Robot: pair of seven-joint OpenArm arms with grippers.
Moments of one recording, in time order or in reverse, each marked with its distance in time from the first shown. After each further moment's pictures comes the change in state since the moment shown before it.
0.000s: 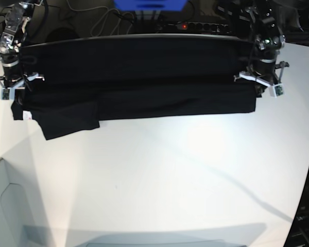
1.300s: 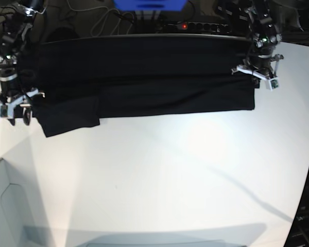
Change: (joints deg) left arm 0.0 -0.2 0.1 -7.6 -0.2 0.0 -1.0; right arm 6.4 -2.9 1.1 9.7 0.0 4.7 -8.5
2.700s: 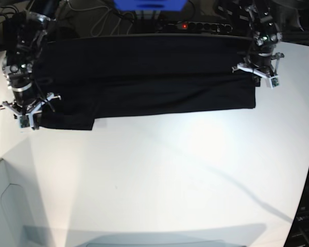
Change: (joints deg) left arm 0.8 -0.1 -0.1 0.1 -0.2 0.0 -0.4; right arm 1.6 -5.5 -3.8 9.2 -11.4 1.3 -7.7
